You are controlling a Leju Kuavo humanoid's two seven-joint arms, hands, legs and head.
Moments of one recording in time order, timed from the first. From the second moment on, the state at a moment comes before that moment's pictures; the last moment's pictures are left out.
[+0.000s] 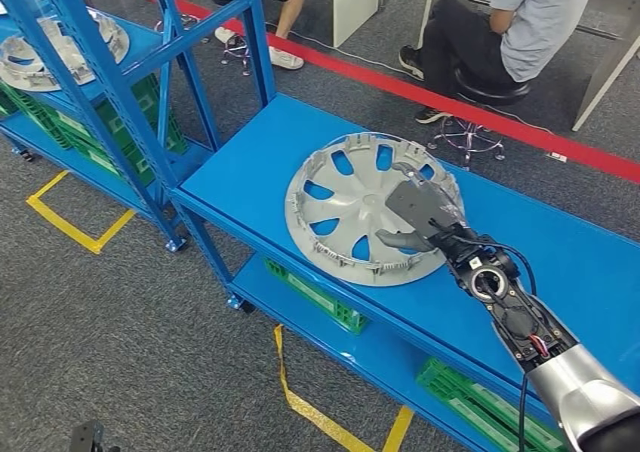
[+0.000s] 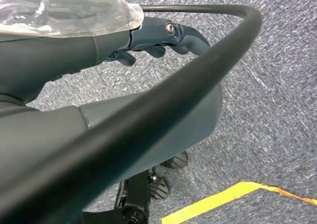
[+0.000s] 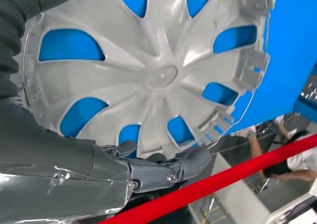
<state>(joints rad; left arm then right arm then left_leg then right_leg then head) -0.10 0.24 -0.75 -0.21 1.18 0.10 -0.27 -0.63 -0.19 0.66 -1.19 0.29 -0.01 0.11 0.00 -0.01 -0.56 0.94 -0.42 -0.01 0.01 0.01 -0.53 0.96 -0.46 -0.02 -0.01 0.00</state>
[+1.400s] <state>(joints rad) -0.10 0.24 -0.75 -0.21 1.18 0.10 -0.27 -0.73 -0.22 0.90 -1.23 0.35 0.34 0.39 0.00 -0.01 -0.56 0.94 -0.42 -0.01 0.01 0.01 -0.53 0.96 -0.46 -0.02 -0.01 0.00</state>
